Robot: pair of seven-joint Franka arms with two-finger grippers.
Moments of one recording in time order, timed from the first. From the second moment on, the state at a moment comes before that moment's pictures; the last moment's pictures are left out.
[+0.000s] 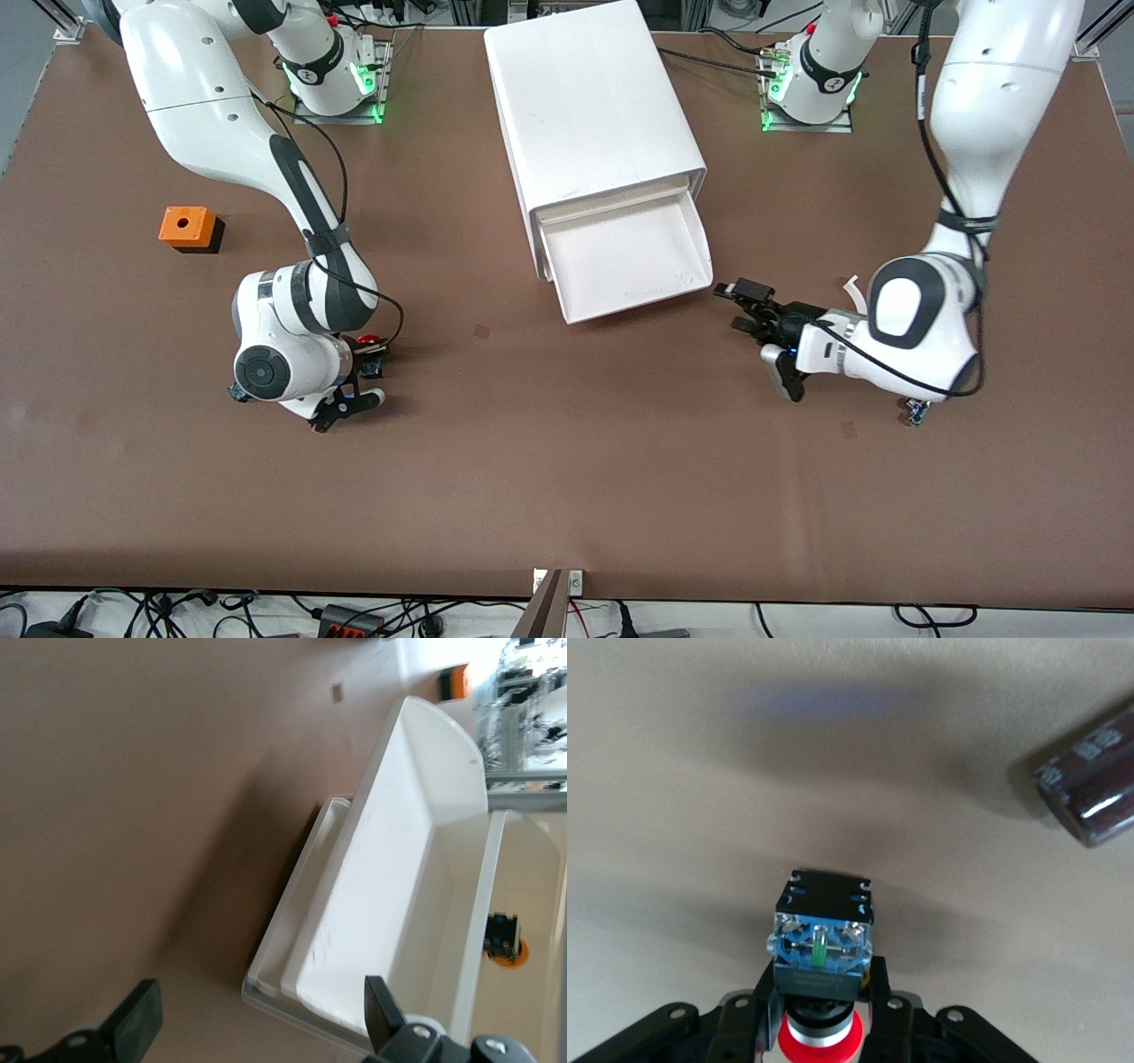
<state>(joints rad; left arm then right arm) -0.01 0.64 -0.12 -1.52 -0.66 1.60 0.67 0.24 0.79 -0.01 -1.49 0.08 1.98 -0.10</state>
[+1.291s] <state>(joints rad) 0.01 0.57 -0.12 -1.26 0.02 1.45 0.05 0.66 0.69 0.00 -1.10 0.09 1.78 0.21</state>
